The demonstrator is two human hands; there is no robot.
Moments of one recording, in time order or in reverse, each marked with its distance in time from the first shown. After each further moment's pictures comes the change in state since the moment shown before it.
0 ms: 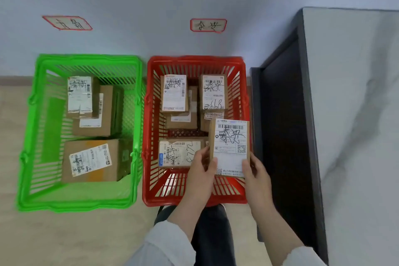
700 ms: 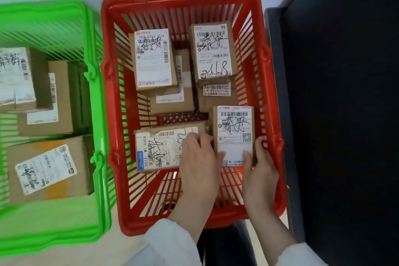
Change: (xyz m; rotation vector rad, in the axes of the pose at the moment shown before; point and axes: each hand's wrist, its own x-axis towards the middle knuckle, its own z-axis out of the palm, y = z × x) left_hand 0.102 -0.084 0.030 0.921 0.264 0.359; right_hand 0.096 0.104 0.067 -0.356 0.304 -0.251
